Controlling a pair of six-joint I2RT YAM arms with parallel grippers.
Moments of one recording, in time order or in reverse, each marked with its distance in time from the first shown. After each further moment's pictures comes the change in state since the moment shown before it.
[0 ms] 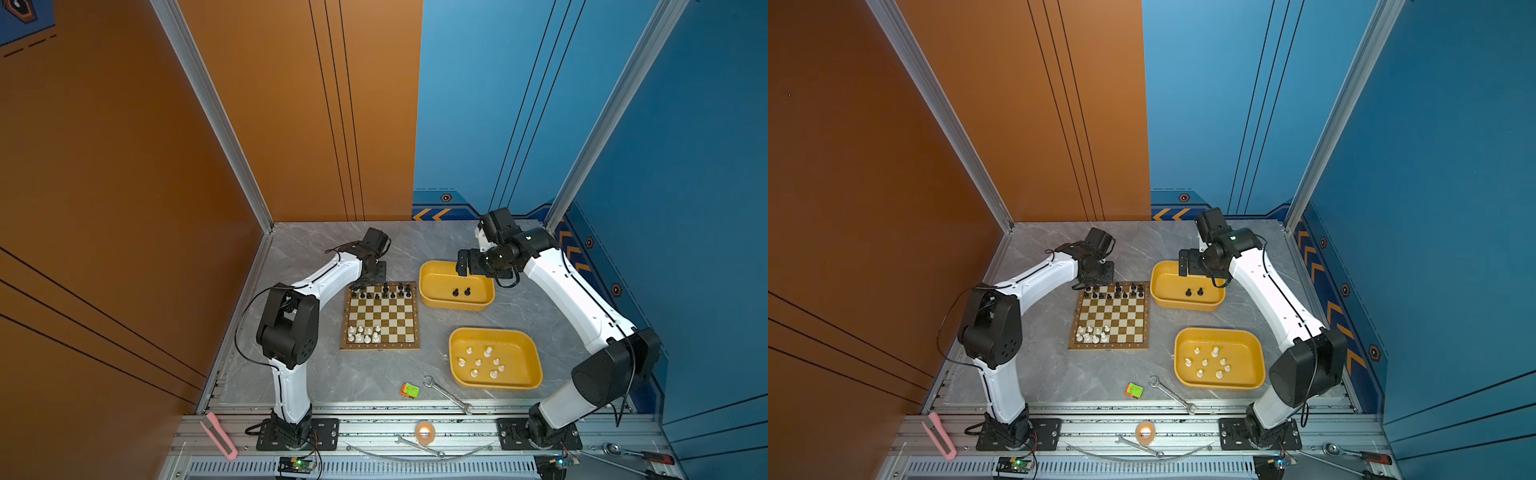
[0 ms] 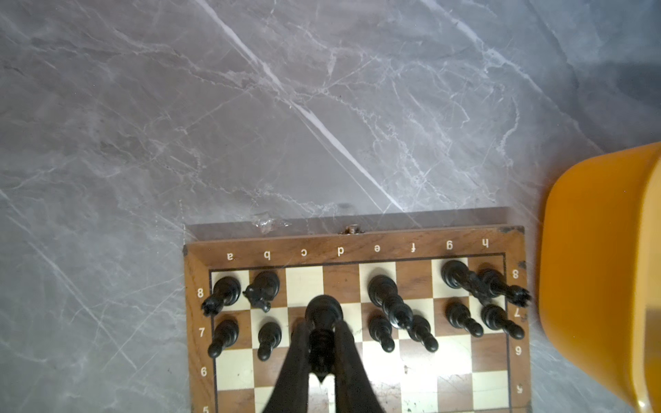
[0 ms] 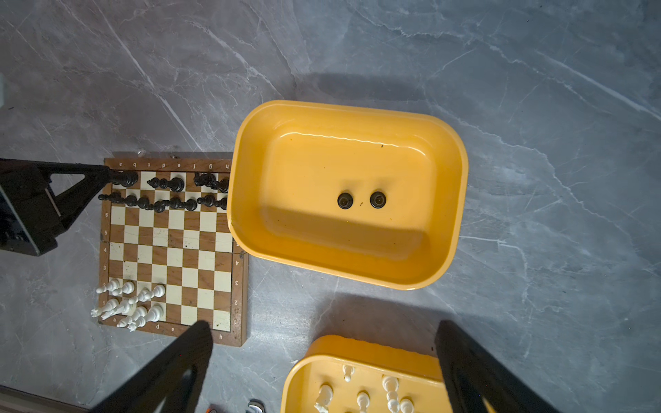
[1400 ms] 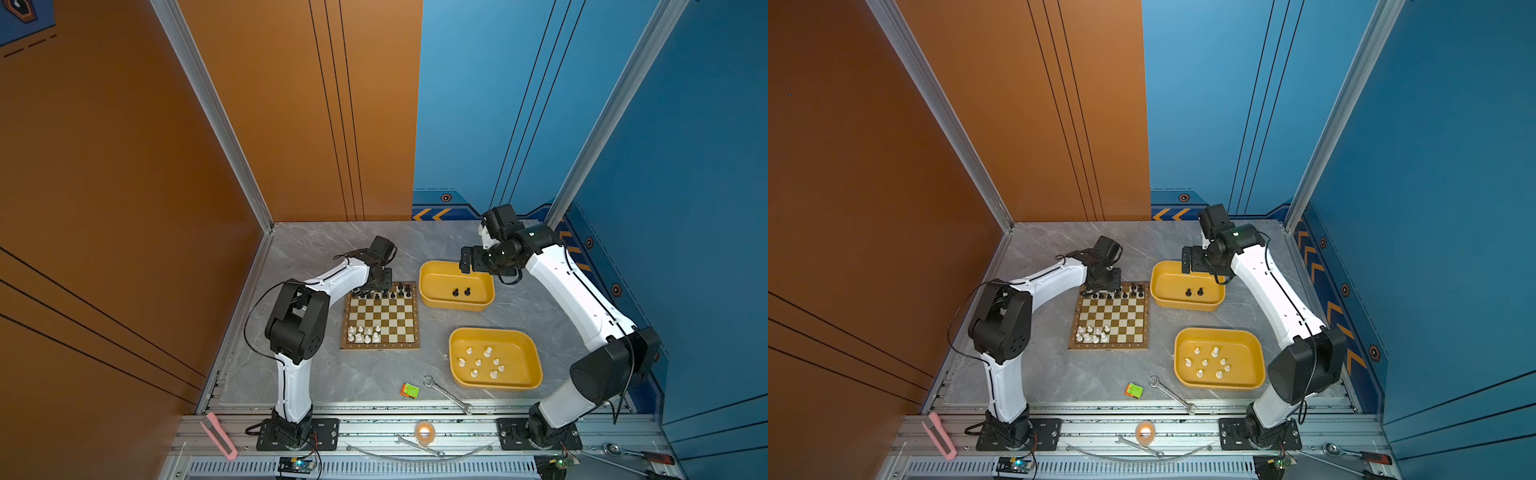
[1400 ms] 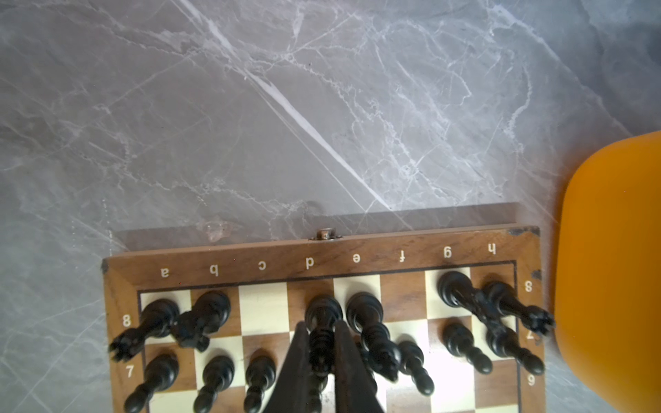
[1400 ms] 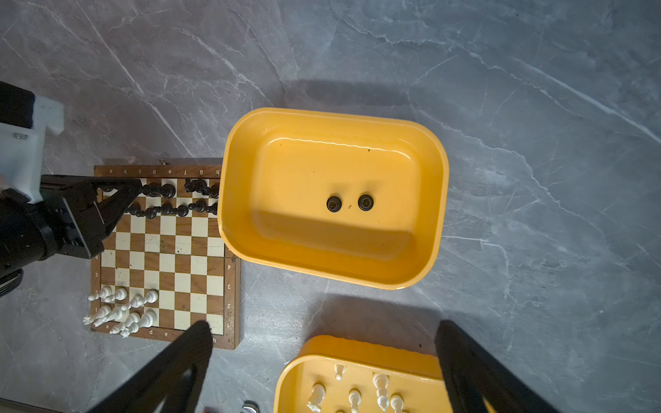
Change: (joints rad) left arm -0.038 0.062 -0.048 0.082 0.011 -0.026; right arm -0.022 0.017 0.039 -0.037 0.013 -0.013
